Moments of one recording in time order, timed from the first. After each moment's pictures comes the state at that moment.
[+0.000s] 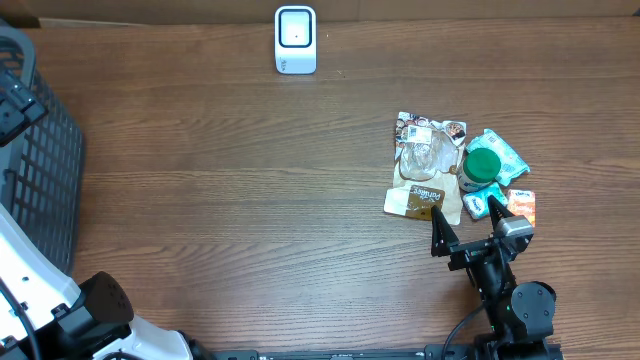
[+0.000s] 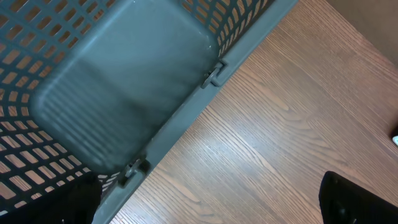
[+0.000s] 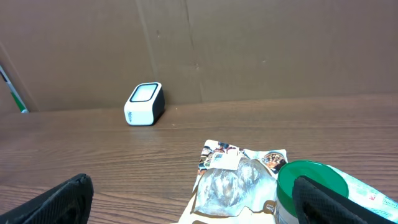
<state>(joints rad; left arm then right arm) 0.56 1.79 2.36 -1.62 -0.03 -0.23 0.13 0.01 0.02 -0.03 -0.10 0.15</state>
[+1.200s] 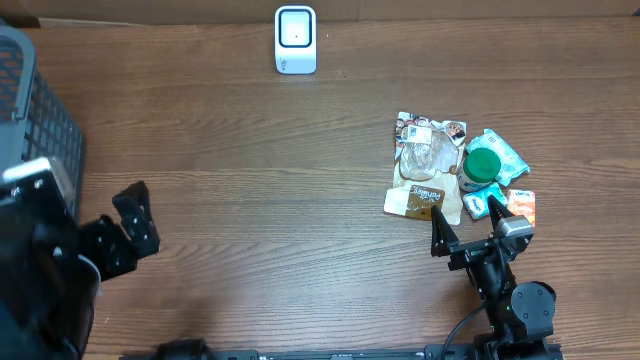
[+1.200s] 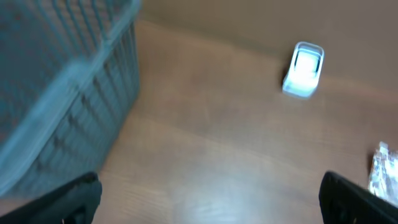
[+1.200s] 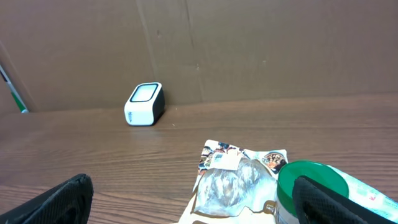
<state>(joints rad) 0.10 0.90 1.69 -1.39 -0.12 -0.21 0.13 0.01 0.02 -0.03 -0.10 0.15</state>
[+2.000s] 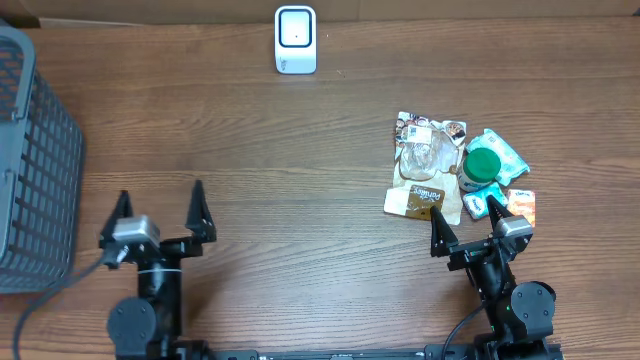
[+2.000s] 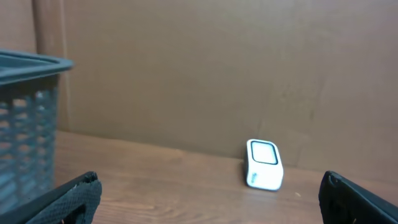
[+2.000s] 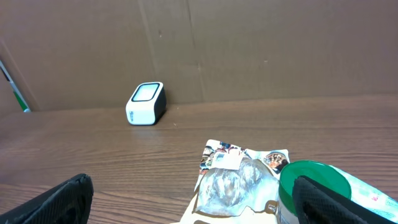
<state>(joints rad) 0.00 0.17 0.21 0.08 -0.07 -0.15 0.13 0.01 0.02 -0.03 -0.10 0.16</state>
